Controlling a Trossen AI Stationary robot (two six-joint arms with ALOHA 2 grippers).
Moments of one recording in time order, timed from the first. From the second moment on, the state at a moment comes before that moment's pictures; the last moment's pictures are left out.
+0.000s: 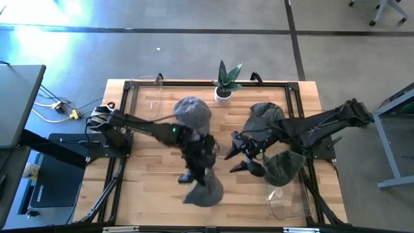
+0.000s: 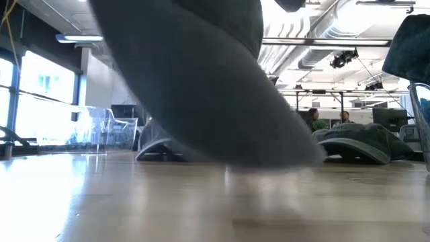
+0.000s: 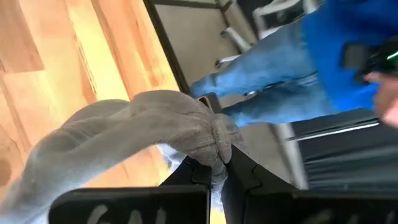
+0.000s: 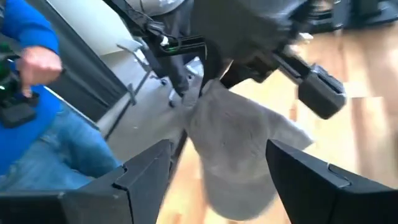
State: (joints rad) left arm -0.20 1.74 1.51 -0.57 0.68 -0.19; right arm 0.22 1.30 1.04 -0.16 -0.30 0.31
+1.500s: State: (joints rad) left arm -0.16 1.74 1.87 -0.66 0.85 -0.23; right arm -0.13 1.36 1.04 -0.05 -1.00 0.04
